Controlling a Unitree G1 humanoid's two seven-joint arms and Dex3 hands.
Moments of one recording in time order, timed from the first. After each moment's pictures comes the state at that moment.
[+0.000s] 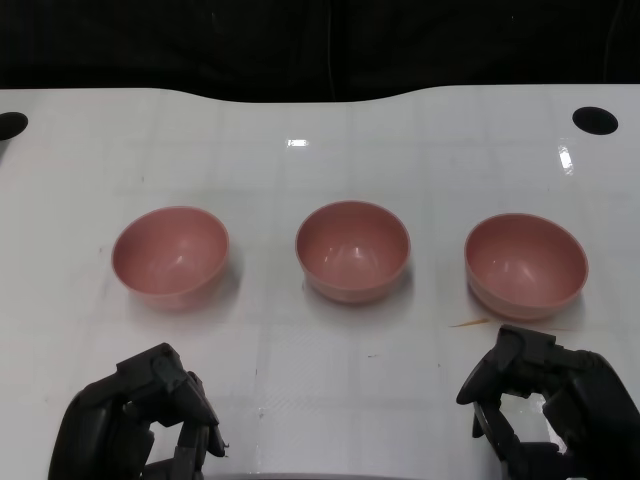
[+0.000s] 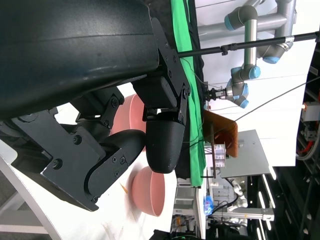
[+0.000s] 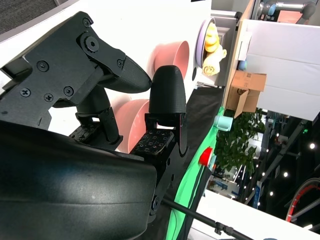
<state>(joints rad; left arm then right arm) 0.25 0.00 0.03 0.12 -0.28 -0.60 -0.37 0.16 -0.07 0.08 0.08 0.06 -0.55 0.27</state>
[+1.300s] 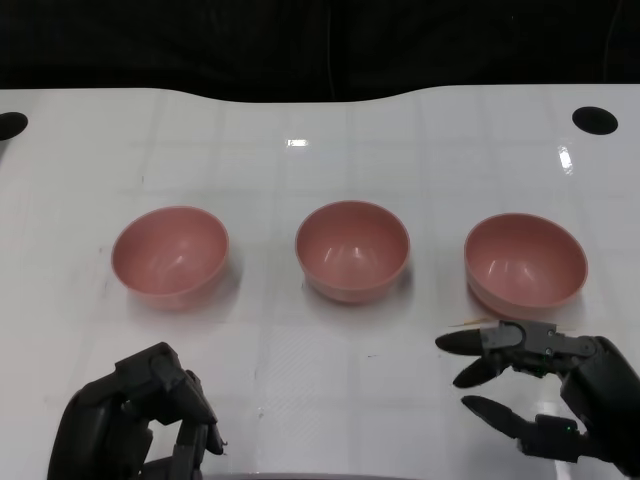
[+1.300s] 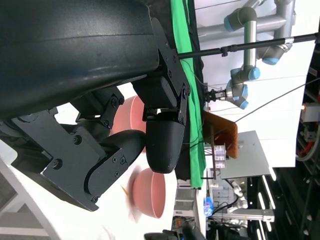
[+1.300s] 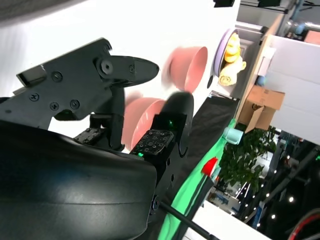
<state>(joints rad) 0.24 0.00 0.04 0.15 -0.28 -0.62 -0.38 0.12 -0.18 0.06 0.03 -0.04 -0.50 0.28</state>
